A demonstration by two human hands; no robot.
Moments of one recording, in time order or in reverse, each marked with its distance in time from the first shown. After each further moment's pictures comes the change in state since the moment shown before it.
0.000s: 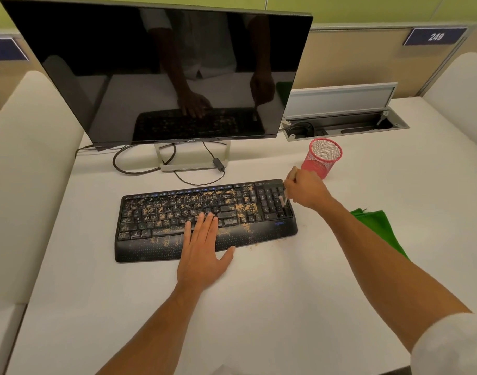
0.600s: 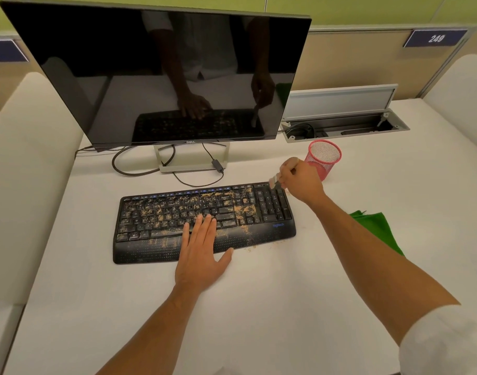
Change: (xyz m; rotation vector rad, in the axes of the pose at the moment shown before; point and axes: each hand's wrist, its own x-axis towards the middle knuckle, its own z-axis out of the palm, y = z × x) left_hand 0.000 0.000 0.000 0.014 -0.003 -0.006; right_hand 0.015 -0.009 0.002 0.226 0.153 -0.019
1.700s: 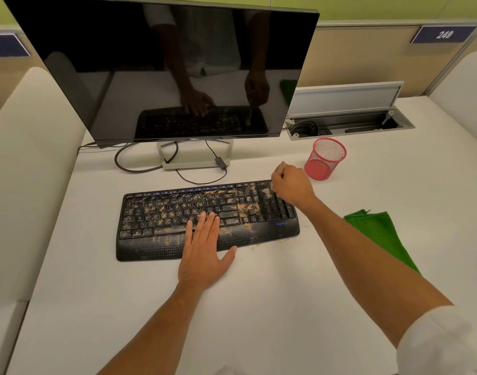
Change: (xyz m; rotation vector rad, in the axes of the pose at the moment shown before) left_hand 0.000 0.000 0.000 0.000 0.004 0.004; right_hand -0.007 -0.015 0.022 -0.149 -0.116 0.018
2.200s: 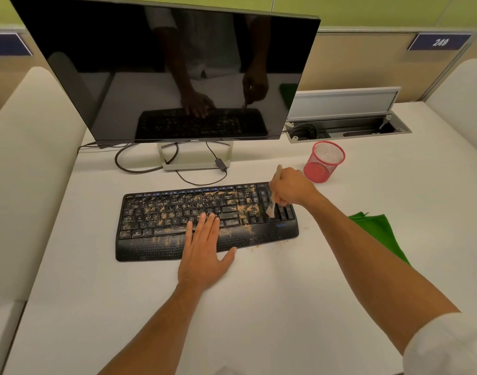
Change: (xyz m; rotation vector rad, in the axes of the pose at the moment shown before) left_hand -0.001 0.000 -0.001 0.008 0.000 0.001; right_hand -0.008 -0.015 -0.017 0.003 -0.198 0.026
